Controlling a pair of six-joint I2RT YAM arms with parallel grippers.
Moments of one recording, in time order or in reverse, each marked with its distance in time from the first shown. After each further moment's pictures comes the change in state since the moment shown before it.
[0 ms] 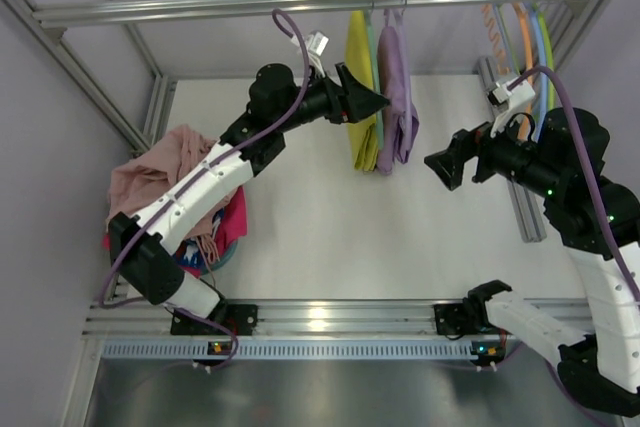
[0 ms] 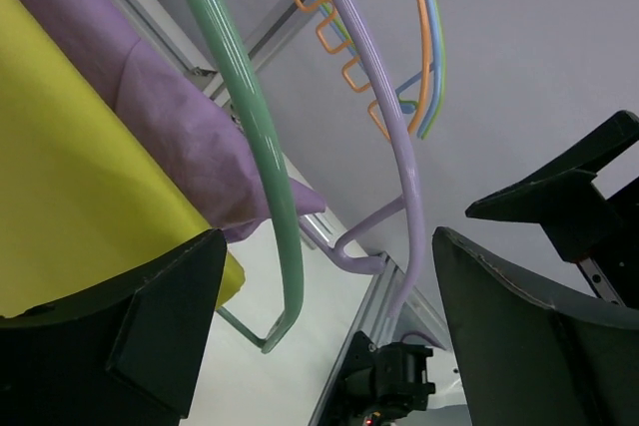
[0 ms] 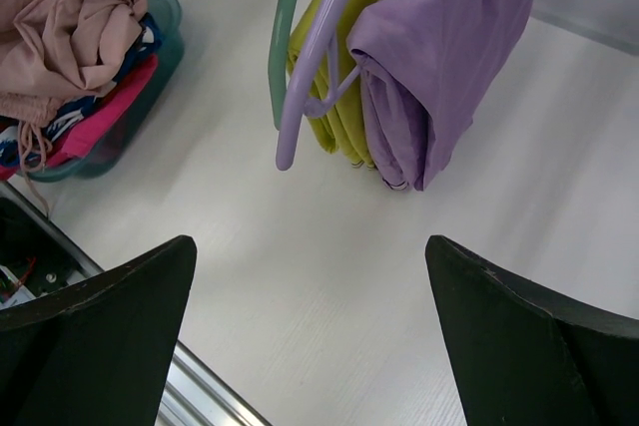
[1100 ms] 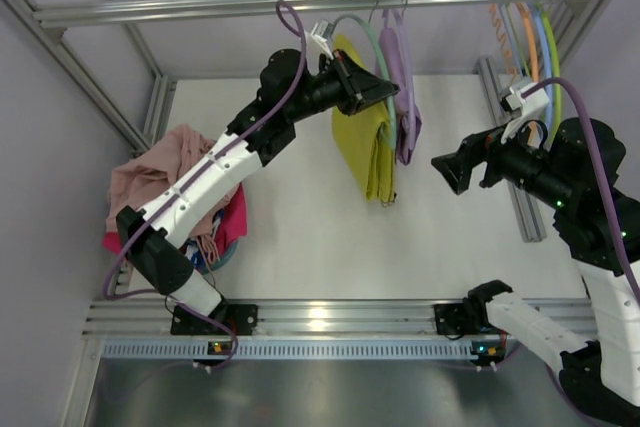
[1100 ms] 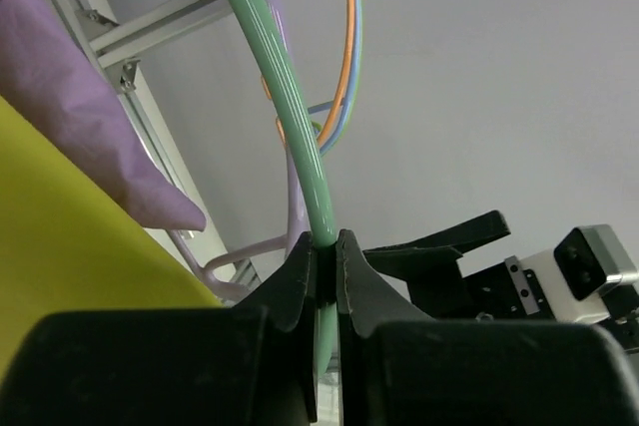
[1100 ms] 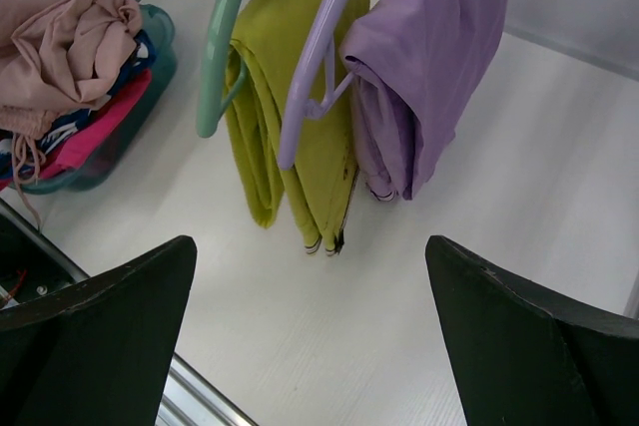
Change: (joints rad) left arm -0.052 0.076 0.176 -0.083 -0.057 -0.392; right arm 0.000 -0.044 -0.001 0.000 0.031 0.000
